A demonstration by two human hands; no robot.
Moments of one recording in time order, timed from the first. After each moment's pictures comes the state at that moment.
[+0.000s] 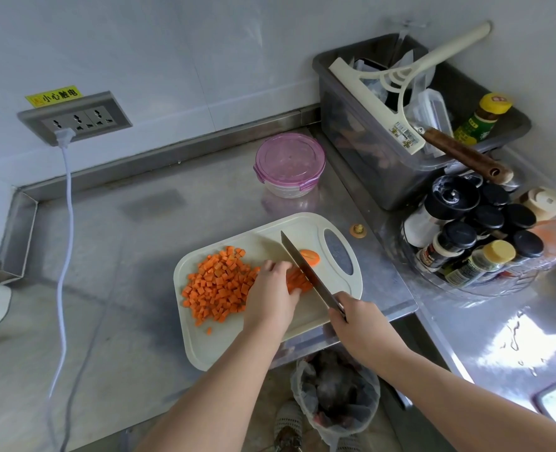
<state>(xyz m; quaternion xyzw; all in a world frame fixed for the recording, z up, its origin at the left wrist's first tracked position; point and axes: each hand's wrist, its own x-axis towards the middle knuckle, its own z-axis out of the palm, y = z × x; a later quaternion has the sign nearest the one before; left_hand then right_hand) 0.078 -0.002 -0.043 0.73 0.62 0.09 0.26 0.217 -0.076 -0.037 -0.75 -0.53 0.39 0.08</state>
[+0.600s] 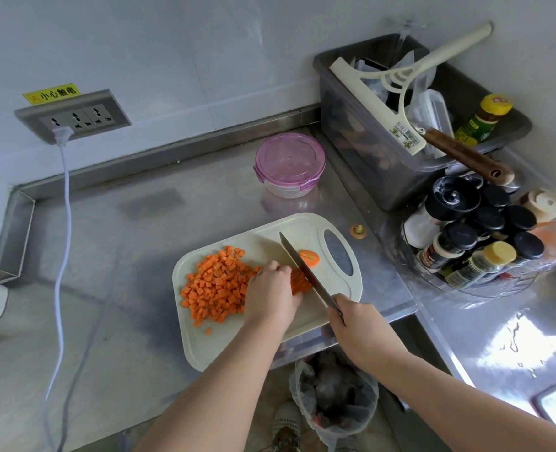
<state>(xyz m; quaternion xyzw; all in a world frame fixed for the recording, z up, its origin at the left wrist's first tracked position) 0.081 0.002 -0.046 0.78 0.60 0.00 0.17 0.213 -0.078 -0.032 -0.75 -0.56 0.34 0.06</state>
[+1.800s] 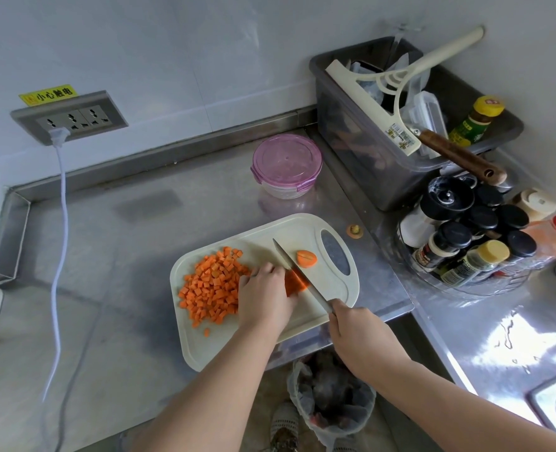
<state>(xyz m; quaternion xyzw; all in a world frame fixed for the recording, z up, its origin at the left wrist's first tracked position) 0.075 -0.003 -0.043 0.79 0.60 0.01 0.13 0.209 -0.088 -0.023 -0.74 -0.60 0.31 0.00</state>
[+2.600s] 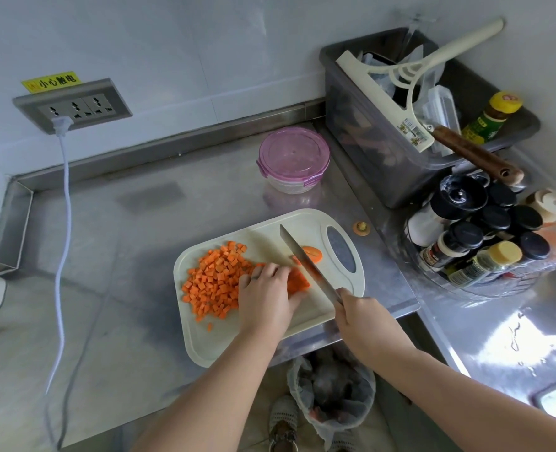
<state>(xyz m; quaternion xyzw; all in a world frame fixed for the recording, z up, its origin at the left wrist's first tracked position) 0.063 -0.011 -0.053 0.80 0.59 0.01 0.11 0.213 -0.075 -0.022 -0.75 -0.58 0.32 0.01</state>
